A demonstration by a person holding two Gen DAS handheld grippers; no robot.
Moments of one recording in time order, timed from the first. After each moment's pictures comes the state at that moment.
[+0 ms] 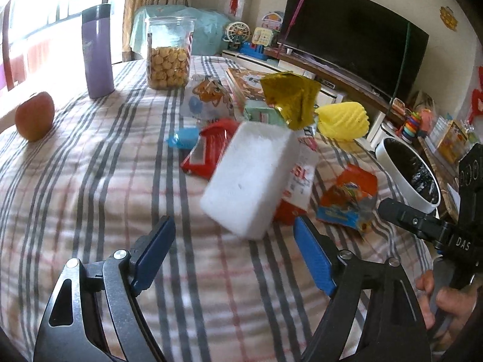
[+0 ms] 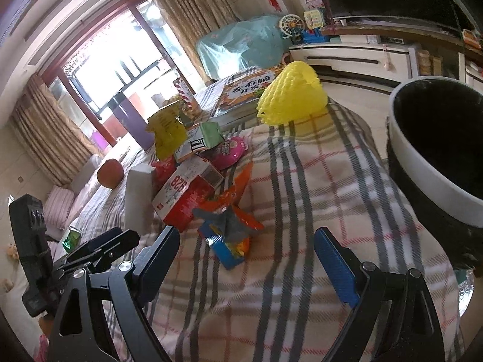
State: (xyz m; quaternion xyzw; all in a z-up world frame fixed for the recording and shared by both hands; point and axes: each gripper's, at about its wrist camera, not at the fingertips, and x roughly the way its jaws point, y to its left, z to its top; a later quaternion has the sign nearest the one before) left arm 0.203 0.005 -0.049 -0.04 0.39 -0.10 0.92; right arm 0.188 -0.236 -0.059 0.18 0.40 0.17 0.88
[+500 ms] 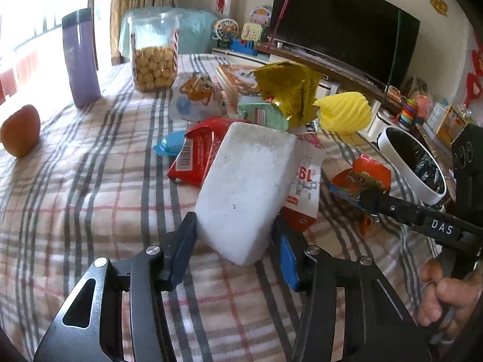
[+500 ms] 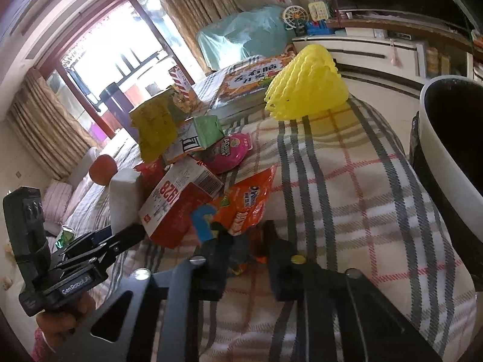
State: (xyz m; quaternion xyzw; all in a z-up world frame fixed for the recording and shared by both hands) left arm 0.213 -0.003 -0.056 -0.02 0.38 -0.11 0.92; right arm 0.211 -0.224 -0.071 0.17 0.41 0.18 0.88
